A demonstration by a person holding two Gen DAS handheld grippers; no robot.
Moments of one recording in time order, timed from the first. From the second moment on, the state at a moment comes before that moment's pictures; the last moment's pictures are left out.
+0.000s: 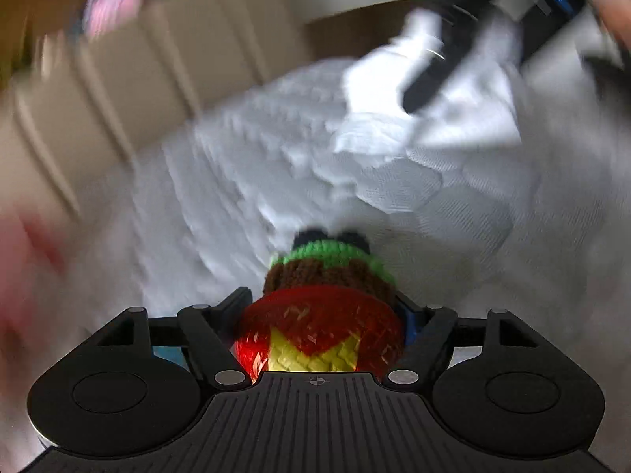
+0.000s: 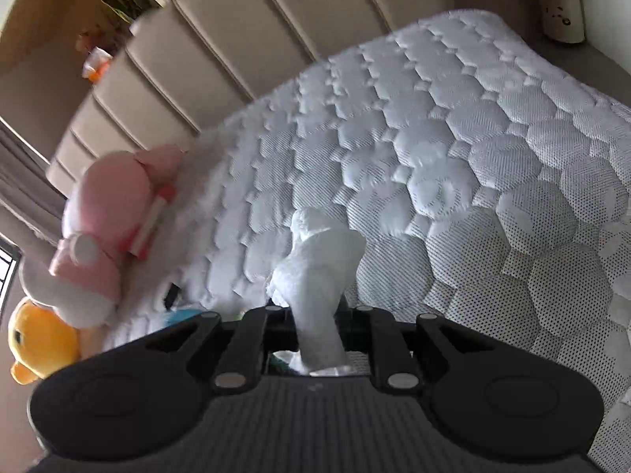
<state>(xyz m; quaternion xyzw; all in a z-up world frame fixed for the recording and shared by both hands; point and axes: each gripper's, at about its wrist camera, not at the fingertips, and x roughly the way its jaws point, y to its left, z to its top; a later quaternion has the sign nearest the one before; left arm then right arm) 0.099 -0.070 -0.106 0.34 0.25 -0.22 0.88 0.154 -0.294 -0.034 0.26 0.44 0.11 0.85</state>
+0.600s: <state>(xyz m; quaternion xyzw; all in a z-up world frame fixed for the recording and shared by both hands) 0.067 -0.034 -0.059 0.08 0.35 -0.36 0.86 0.156 -0.223 -0.057 0.21 0.52 0.24 0.79</state>
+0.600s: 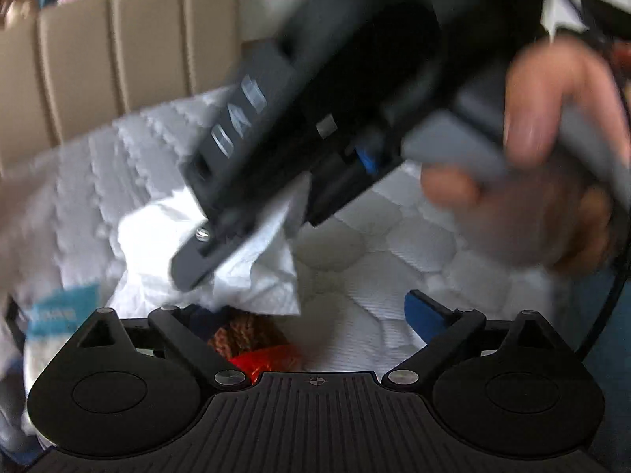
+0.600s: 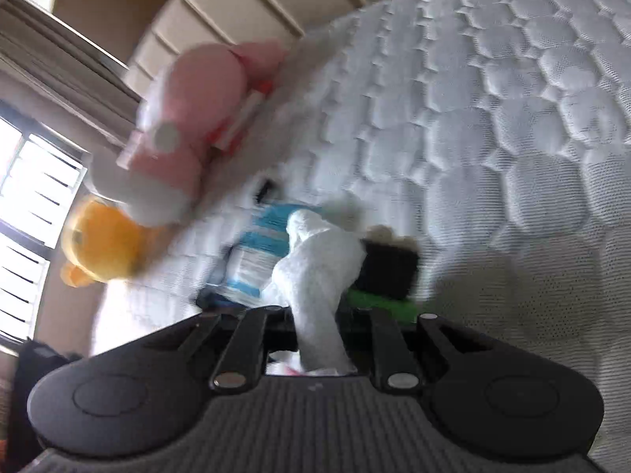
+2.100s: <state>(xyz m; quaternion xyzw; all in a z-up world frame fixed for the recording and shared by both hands) 0.089 -0.046 -0.086 0.13 0.44 -0.21 0.86 0.150 -0.264 -0.041 0.16 0.46 0.12 0.87</state>
